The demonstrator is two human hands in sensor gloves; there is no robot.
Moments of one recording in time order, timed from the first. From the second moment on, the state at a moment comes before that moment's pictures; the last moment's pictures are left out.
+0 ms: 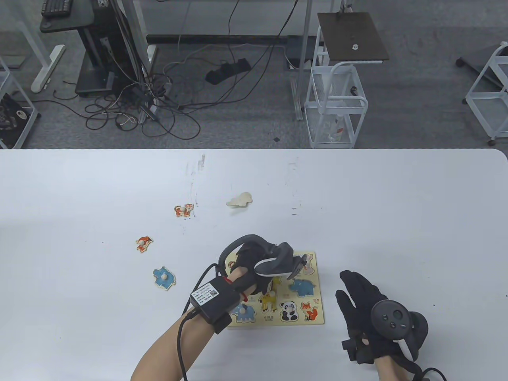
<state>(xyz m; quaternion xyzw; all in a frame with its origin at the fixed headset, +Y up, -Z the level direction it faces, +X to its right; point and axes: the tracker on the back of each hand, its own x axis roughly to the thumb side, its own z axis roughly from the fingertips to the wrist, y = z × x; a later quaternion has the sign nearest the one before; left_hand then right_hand) -0.001 -0.730 -0.344 -0.07 -0.25 -0.25 0.93 0.230 -0.733 -0.217 0.01 -0.16 0.94 0.30</state>
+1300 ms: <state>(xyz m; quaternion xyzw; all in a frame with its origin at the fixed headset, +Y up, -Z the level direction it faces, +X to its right) -0.069 -0.752 -0.504 -0.15 -0.03 -0.19 0.97 0.215 -0.741 -0.220 0.04 -0.12 0.96 0.26</state>
